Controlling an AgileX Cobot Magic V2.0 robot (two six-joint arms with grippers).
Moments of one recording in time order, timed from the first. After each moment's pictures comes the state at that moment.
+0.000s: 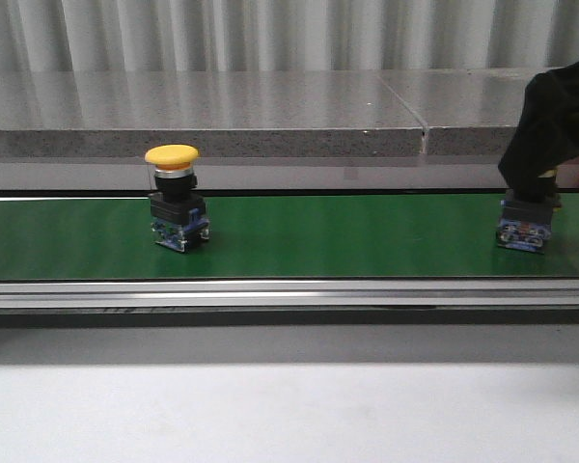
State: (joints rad) left arm -0.15 0.48 -0.57 0.15 0.70 -0.16; right arm 0.14 1.35 -0.82 0.33 0.39 -0.42
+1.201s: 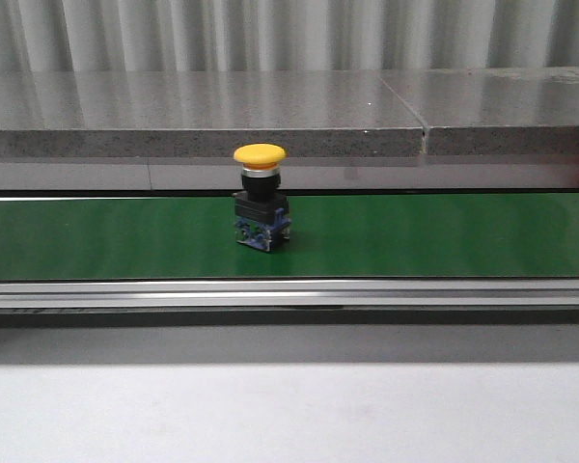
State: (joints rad) left arm -0.15 0.48 -0.57 0.15 0.70 -0.16; right arm -0.28 1.54 -1.32 0.32 0.61 -0.39
